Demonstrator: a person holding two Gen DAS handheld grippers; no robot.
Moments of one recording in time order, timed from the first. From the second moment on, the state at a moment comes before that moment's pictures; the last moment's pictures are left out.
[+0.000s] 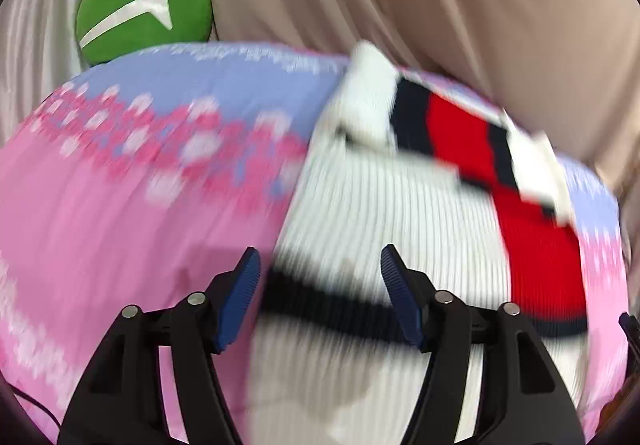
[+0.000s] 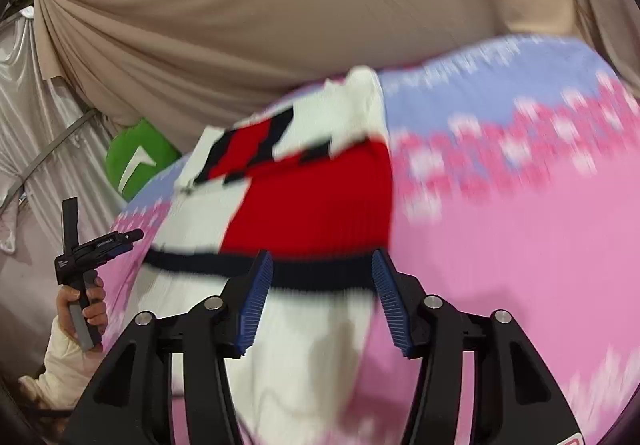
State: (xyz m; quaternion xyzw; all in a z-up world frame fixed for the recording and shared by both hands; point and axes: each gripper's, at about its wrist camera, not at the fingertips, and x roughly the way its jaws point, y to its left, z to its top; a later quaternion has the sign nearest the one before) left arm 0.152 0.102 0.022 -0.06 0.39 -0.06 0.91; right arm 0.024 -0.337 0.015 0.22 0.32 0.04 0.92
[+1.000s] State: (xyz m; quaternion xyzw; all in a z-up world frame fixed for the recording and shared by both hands) left arm -0.032 0.135 0.063 -0.14 0.34 -0.18 0.92; right arm -0.104 -0.248 0.036 0.28 0.21 0.06 0.94
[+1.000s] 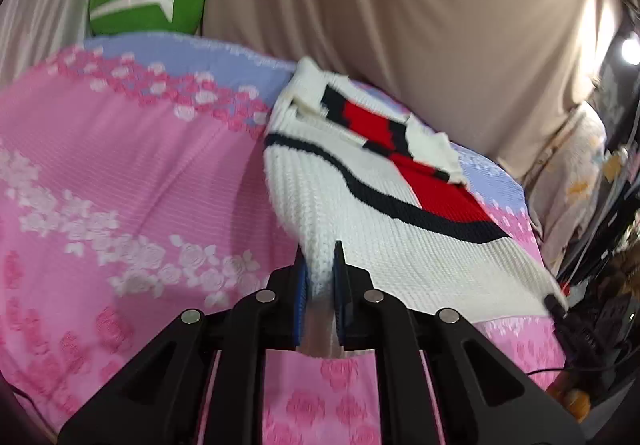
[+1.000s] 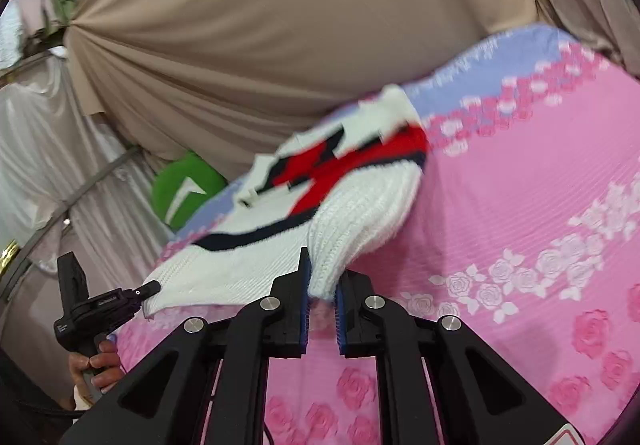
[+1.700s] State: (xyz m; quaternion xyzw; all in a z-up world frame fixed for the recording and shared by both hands) left arm 0.024 0.112 0.133 -0.08 0.24 -0.15 0.96; right arm -0.049 -0.291 0.111 0.29 0.11 0.10 0.95
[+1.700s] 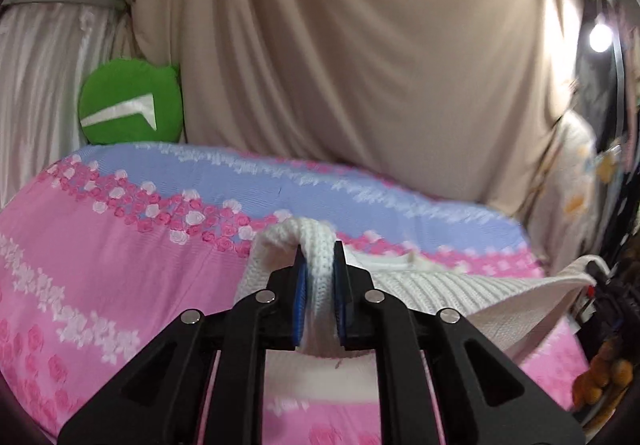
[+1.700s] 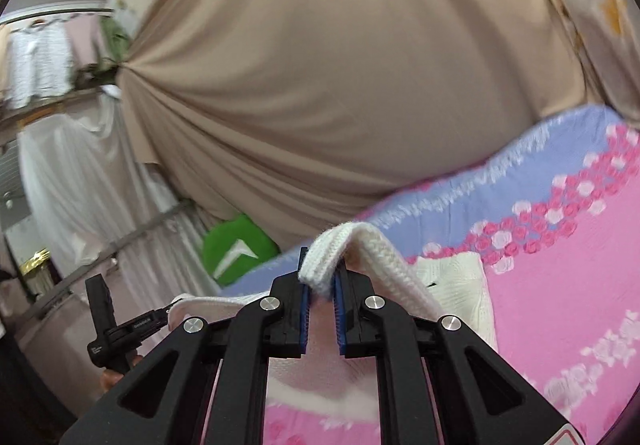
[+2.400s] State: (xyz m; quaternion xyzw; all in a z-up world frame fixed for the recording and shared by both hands) left arm 0.067 0.147 -0.004 -0.12 0.38 -0.10 0.91; right arm -0.048 -0.311 -0.046 0.32 0.30 -0.03 0.90
